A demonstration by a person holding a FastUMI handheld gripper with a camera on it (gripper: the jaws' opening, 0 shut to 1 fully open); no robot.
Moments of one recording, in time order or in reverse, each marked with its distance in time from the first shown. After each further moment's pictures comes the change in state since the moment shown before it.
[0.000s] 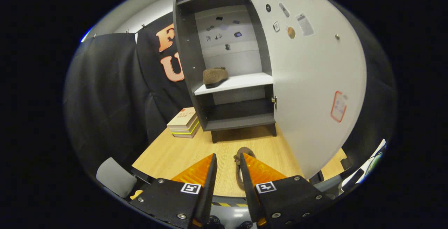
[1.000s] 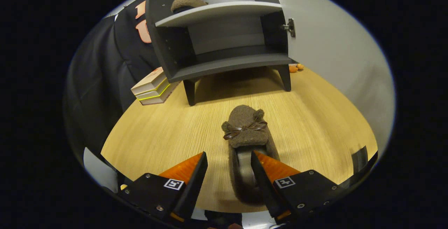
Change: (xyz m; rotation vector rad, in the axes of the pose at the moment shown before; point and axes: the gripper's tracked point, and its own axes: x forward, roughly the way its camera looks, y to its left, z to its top) arm 0.190 -0.025 -0.150 0.050 0.258 -0.074
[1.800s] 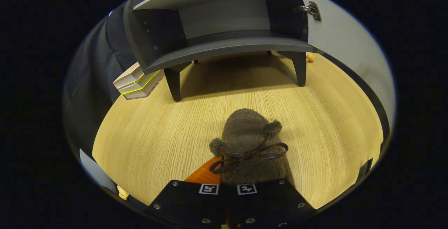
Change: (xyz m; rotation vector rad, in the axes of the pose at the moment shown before) arm 0.065 -0.003 0.011 -0.034 0.112 -0.029
